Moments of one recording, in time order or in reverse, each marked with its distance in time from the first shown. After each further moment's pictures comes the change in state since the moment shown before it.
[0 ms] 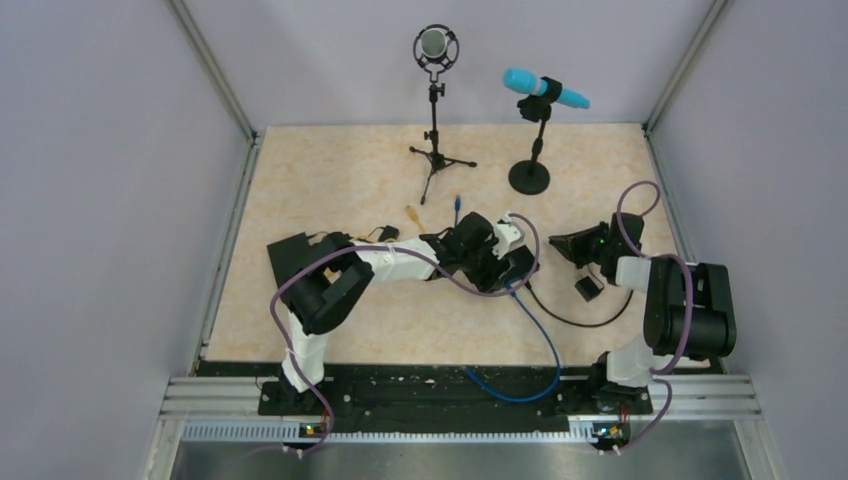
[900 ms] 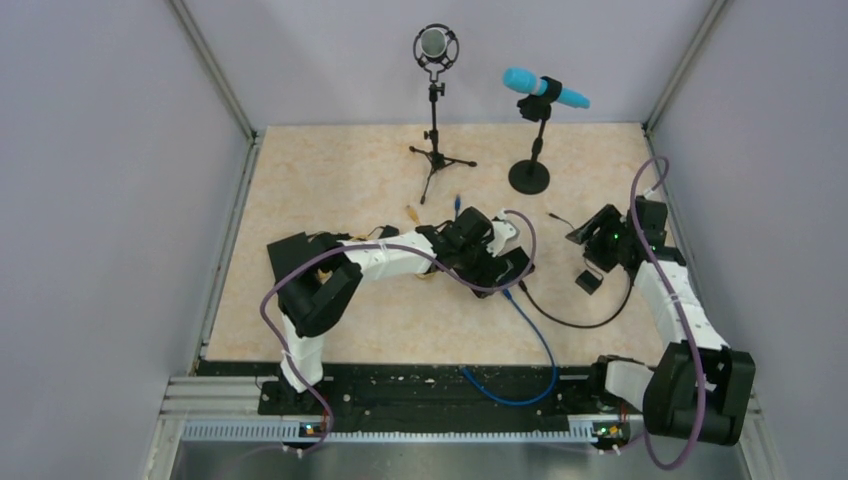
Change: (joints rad) left arm 0.003 -0.037 0.056 -0.211 -0.025 -0.021; right arm 0.000 -0.370 0.216 -0.640 0.159 -0.503
